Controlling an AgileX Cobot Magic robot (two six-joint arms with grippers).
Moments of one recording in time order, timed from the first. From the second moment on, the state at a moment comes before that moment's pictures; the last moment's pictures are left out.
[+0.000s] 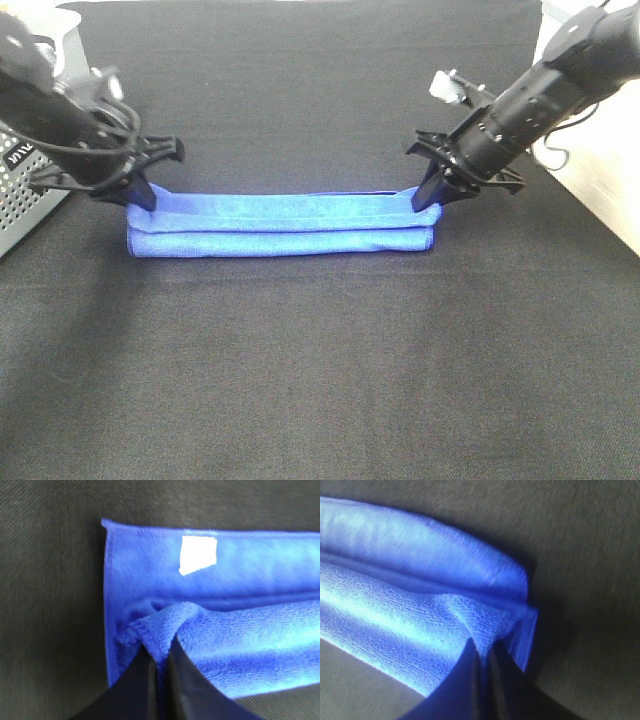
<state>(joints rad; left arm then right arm) -0.17 2.09 -1.36 -0.39 0.55 0.02 0.13 2.24 -1.55 0.72 0.81 -0.44</state>
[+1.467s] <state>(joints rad) -0.15 2.21 -1.43 -0.46 0.61 0.04 0.13 2.28 -1.58 0.64 0.96 -0.39</state>
